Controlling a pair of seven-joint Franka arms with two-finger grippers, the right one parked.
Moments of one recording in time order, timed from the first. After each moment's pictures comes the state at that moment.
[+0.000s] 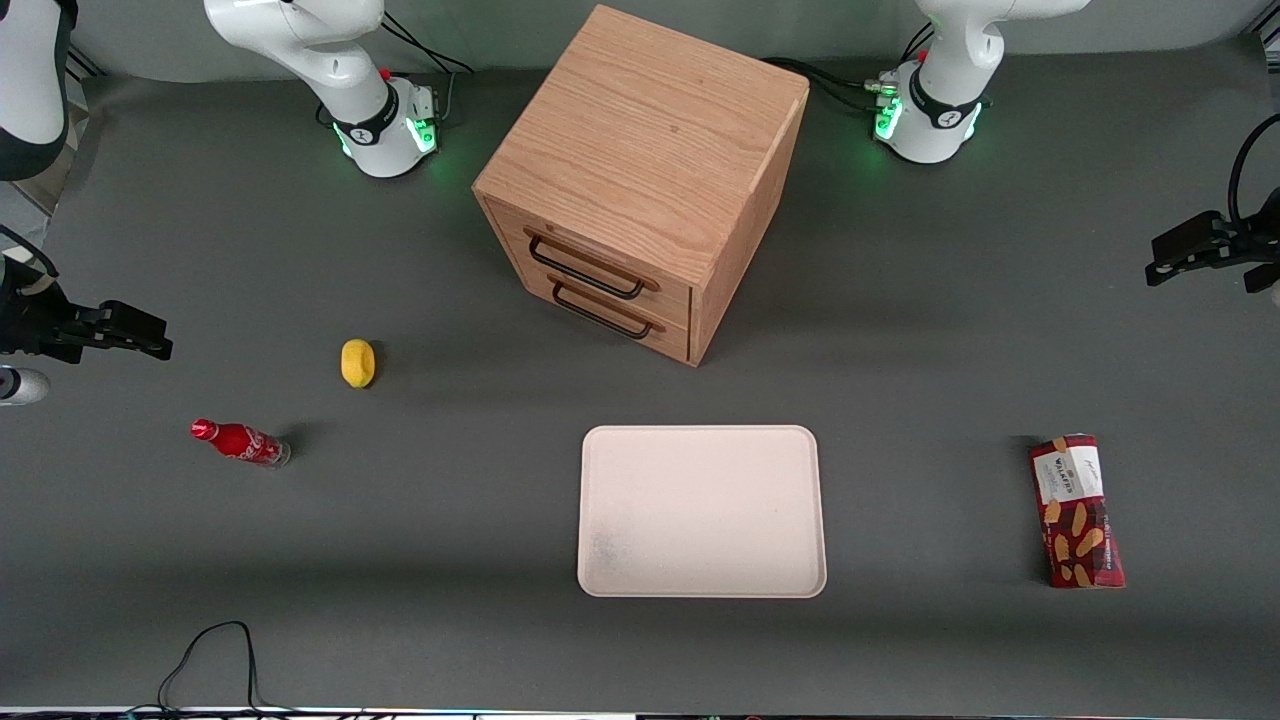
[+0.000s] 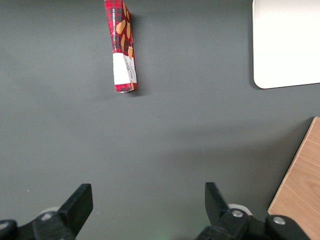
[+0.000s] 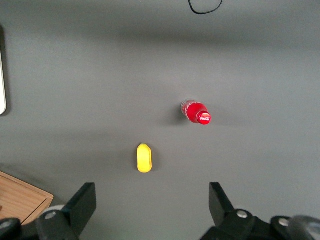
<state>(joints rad) -0.02 0.02 0.07 -1.56 0.00 1.53 0.15</state>
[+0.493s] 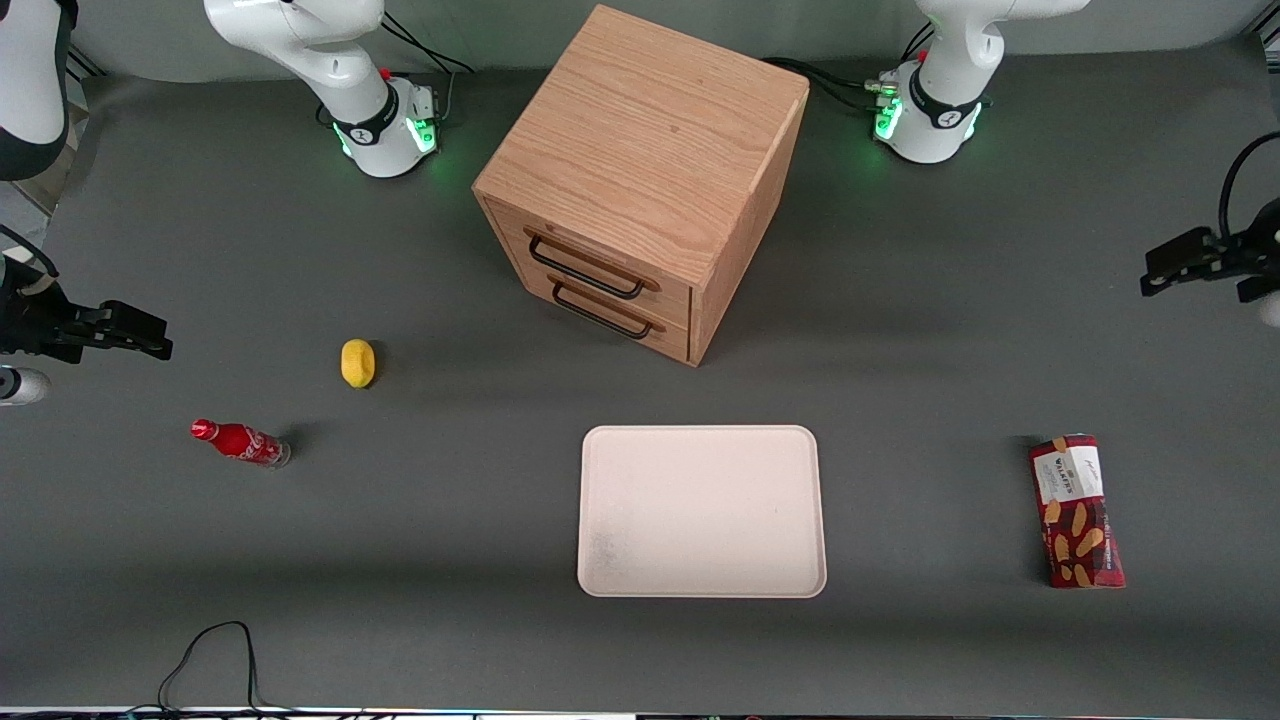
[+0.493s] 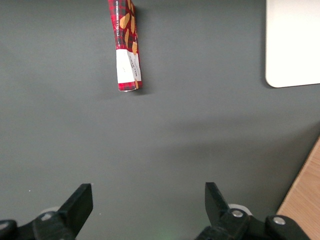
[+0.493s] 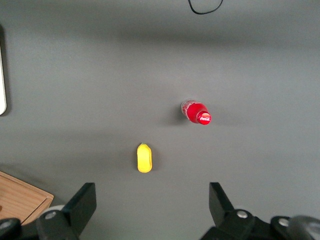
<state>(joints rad) -0.02 0.07 0.08 -1.59 0.02 1.59 0.16</state>
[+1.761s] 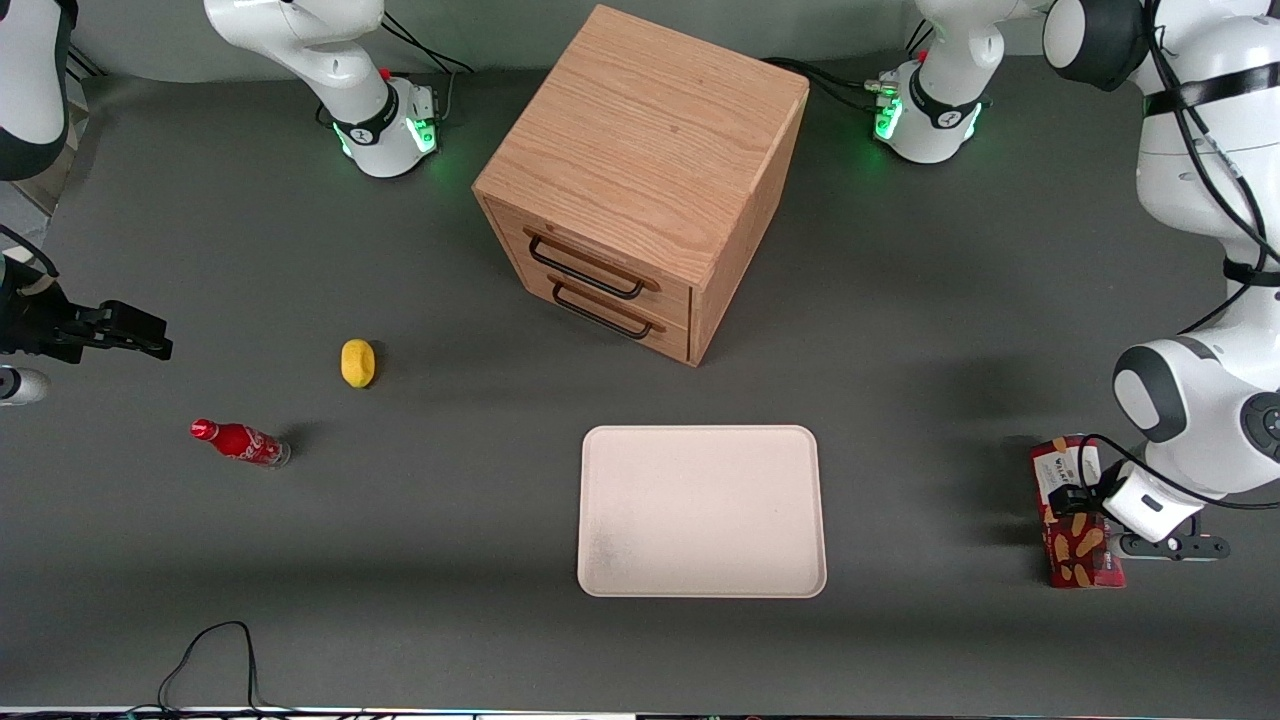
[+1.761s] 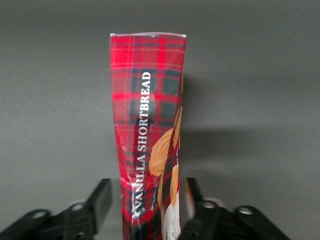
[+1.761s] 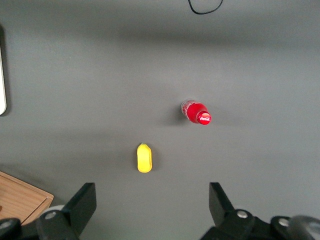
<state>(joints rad) 0.06 0.73 0.11 -1.57 -0.12 2.43 0.24</state>
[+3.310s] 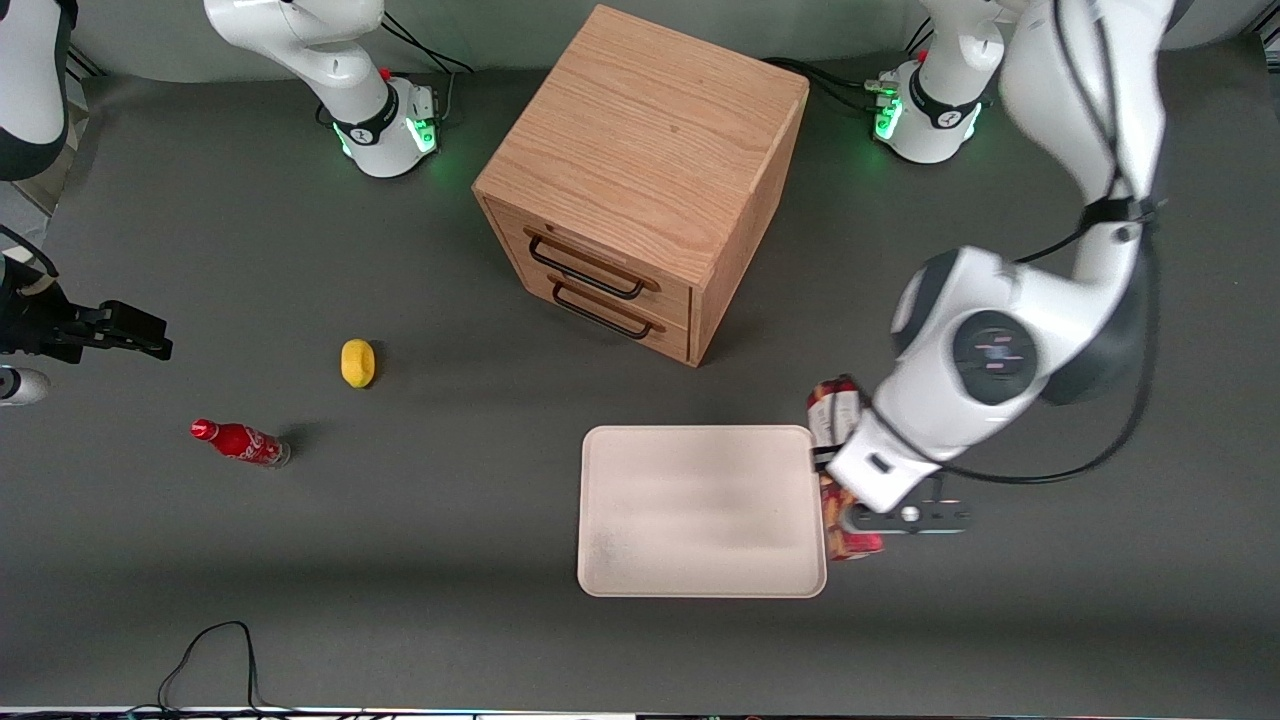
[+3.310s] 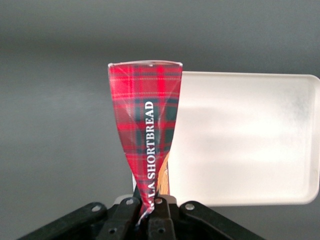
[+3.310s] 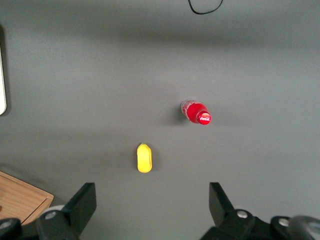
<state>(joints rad) -0.23 0.65 -0.23 -1.27 0.13 2.04 -0.48</state>
